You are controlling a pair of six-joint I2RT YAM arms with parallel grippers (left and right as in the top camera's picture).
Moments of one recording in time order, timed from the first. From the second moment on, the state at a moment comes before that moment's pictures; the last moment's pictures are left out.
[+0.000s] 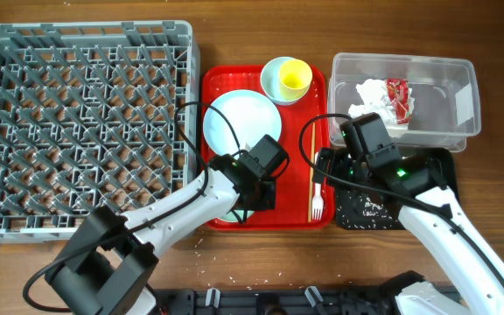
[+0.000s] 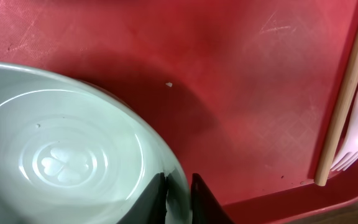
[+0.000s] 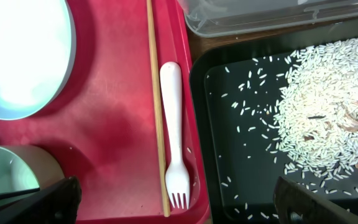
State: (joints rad) left arm -0.79 1.66 0.97 -0.66 0.07 -0.71; right arm 0.41 1.22 0.91 -0.87 0.04 0.60
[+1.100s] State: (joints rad) left arm -0.54 1.40 0.99 -0.56 0.50 -0.67; right arm 0.41 1.22 0.91 -0.87 0.04 0.60
